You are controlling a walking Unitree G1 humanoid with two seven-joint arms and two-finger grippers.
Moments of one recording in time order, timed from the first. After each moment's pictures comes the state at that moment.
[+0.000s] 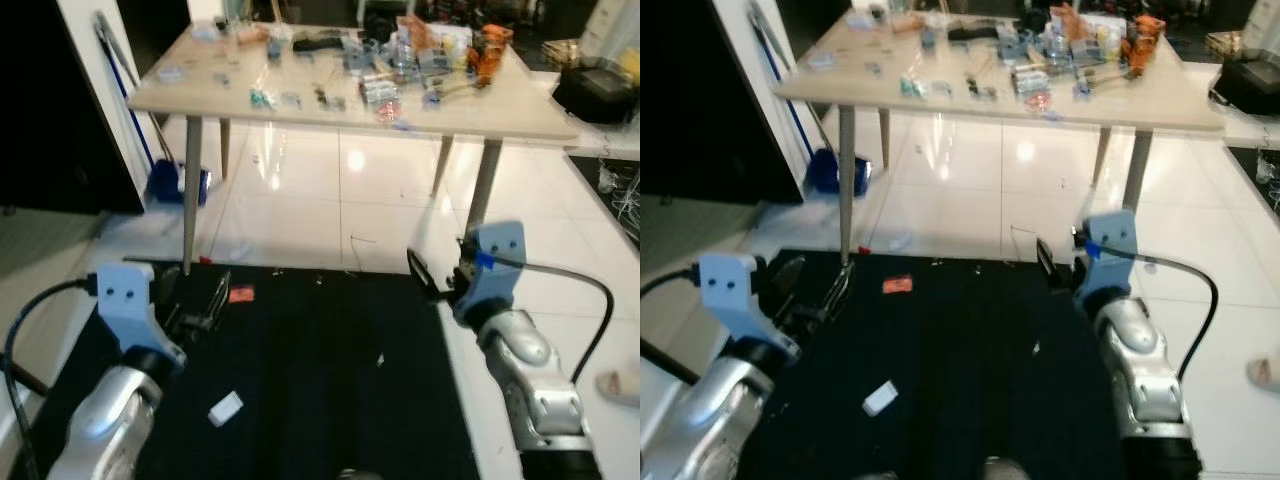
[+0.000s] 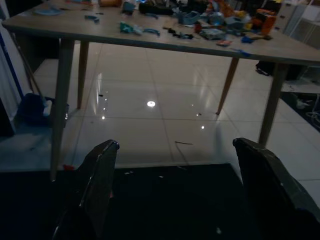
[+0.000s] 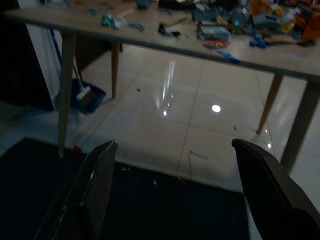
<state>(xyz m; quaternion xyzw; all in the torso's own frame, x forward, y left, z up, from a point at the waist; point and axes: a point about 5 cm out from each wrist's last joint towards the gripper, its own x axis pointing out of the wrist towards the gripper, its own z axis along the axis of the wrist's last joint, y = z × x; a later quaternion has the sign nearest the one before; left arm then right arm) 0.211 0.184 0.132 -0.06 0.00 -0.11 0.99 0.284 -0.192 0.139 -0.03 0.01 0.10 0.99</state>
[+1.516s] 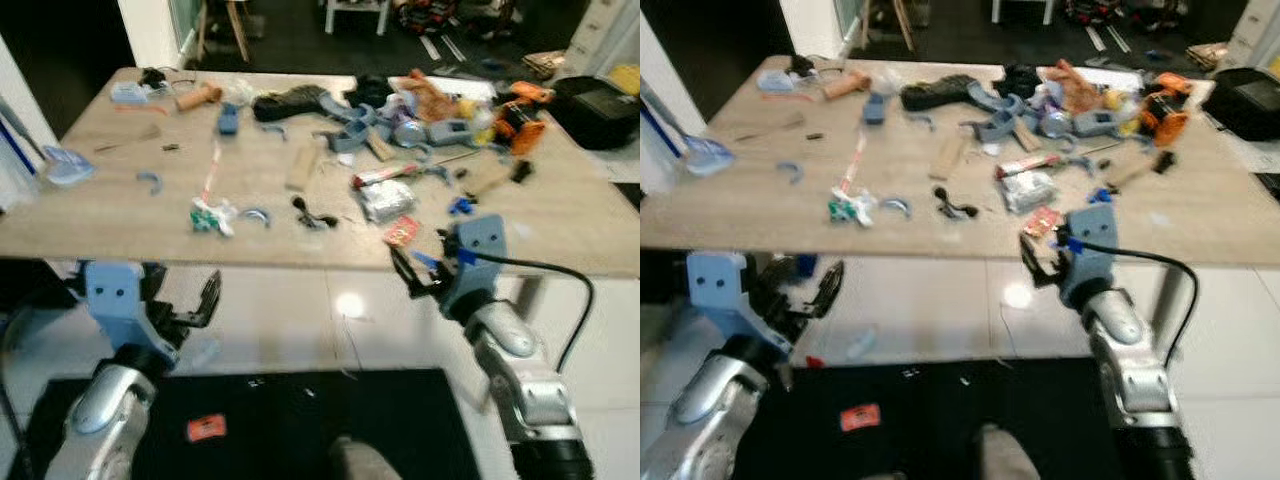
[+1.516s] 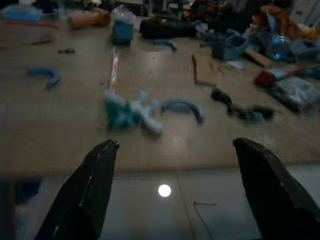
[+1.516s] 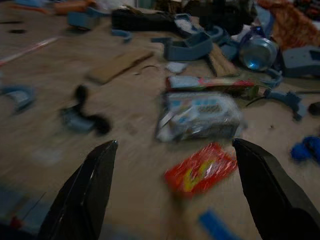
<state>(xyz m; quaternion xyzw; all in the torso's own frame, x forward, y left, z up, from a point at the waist) 0.215 0.183 0.134 -0.06 -0.01 -0.11 0.99 0.283 -0.185 0.134 -0.04 0.01 0.12 0.99</state>
